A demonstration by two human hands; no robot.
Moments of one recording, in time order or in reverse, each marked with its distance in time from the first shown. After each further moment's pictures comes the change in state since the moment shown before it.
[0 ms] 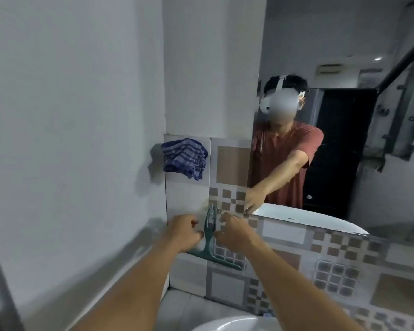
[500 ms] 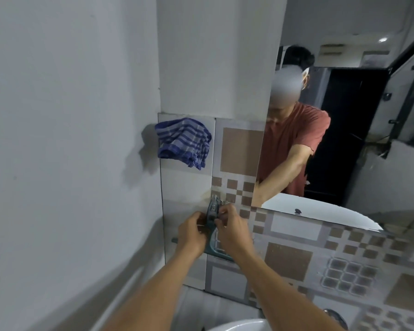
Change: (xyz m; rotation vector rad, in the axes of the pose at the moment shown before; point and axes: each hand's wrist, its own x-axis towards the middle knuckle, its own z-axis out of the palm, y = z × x) left_hand 0.025 -0.010 0.068 -0.326 0.205 -0.071; right_hand 0.030 0.016 0.056 0.327 0.305 0.088
